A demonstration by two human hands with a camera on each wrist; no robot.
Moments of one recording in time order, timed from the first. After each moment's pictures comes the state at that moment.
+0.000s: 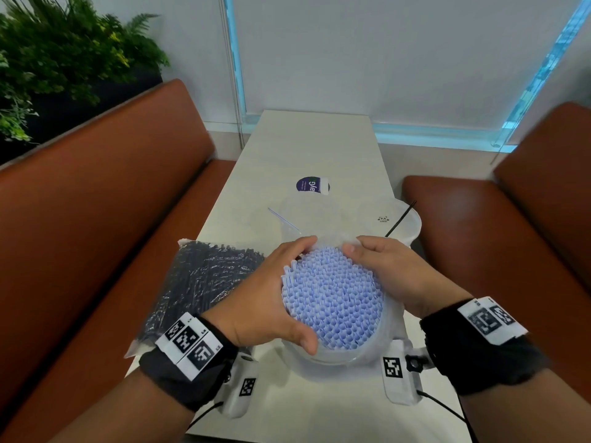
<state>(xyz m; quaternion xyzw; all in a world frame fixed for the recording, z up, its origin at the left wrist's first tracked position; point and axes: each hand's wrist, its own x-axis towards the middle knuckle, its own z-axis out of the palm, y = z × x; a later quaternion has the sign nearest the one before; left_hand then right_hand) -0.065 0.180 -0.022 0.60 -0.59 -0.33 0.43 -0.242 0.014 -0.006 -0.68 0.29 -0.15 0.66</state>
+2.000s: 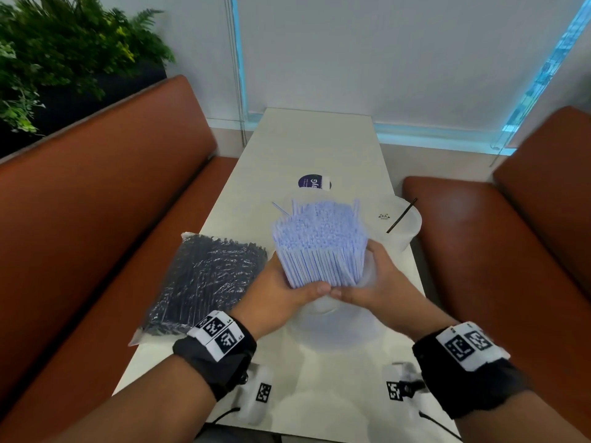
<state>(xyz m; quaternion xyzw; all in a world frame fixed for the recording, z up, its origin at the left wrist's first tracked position) -0.073 0.163 -0.069 0.57 -0.50 -0.31 0.57 -0.252 0.037 -0.046 -0.76 0.29 -0.20 0.55</state>
